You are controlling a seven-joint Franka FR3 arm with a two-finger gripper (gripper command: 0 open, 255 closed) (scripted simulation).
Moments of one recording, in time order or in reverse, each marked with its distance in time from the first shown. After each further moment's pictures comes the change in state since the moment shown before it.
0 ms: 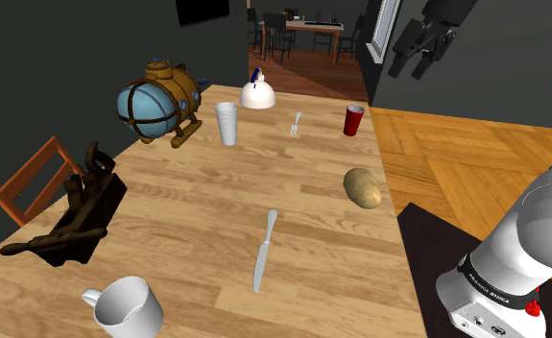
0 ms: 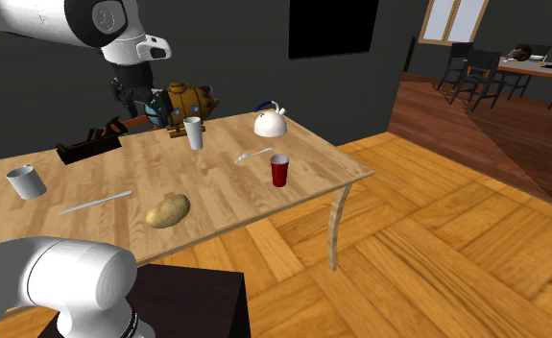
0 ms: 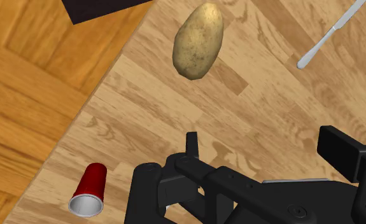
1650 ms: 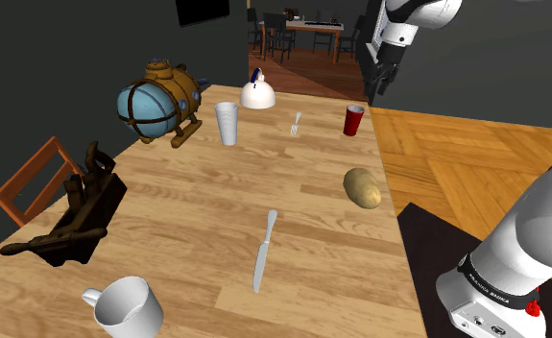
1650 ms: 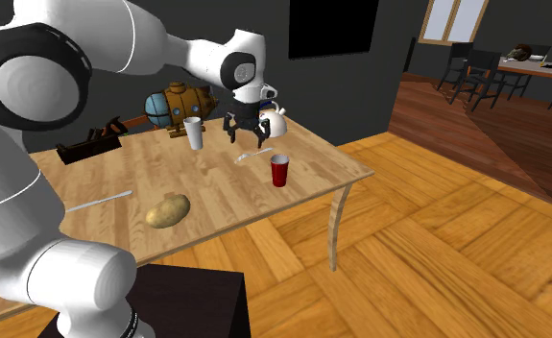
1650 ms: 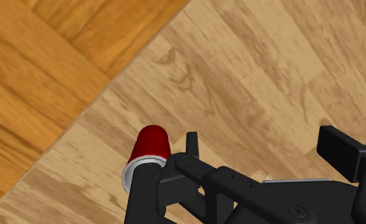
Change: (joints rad) arm -0.021 0.754 -0.367 0.359 0.041 0.217 -0.562
